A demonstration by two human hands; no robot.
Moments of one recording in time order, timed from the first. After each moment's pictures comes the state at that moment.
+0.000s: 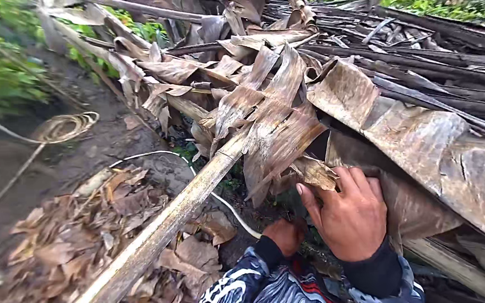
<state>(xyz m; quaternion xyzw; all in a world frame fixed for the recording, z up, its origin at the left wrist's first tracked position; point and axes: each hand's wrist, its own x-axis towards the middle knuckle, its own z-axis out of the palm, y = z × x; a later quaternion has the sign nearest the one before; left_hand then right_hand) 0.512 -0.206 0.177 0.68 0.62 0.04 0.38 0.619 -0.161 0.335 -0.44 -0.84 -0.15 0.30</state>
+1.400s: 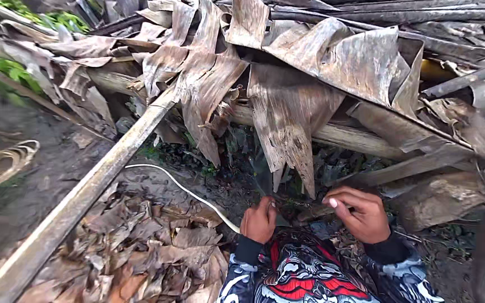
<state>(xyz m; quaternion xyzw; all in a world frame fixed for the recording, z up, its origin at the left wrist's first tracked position) 0.552 -0.332 0.148 0.66 0.66 0.25 0.28 0.814 -0.296 0.219 -0.40 -0.78 0.22 0.42</state>
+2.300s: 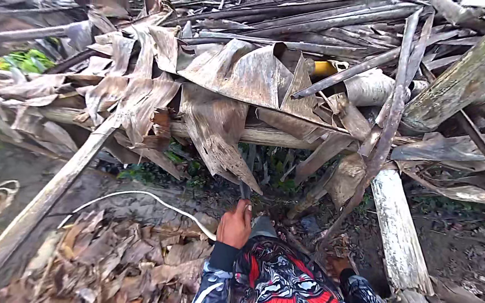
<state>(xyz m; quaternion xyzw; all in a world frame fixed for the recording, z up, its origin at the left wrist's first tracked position) 0.591 -0.334 0.179 0.71 0.64 0.18 0.21 0.948 -0.480 -0.052 -0.80 -0.12 0.59 0.09</state>
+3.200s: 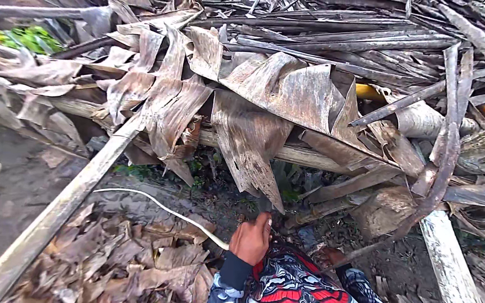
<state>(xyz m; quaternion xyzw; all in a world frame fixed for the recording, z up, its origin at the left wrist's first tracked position) 0.584 -0.320 0.193 0.74 0.60 0.15 0.28 0.938 -0.393 -0.057 -0.80 -0.18 0.56 0.08</state>
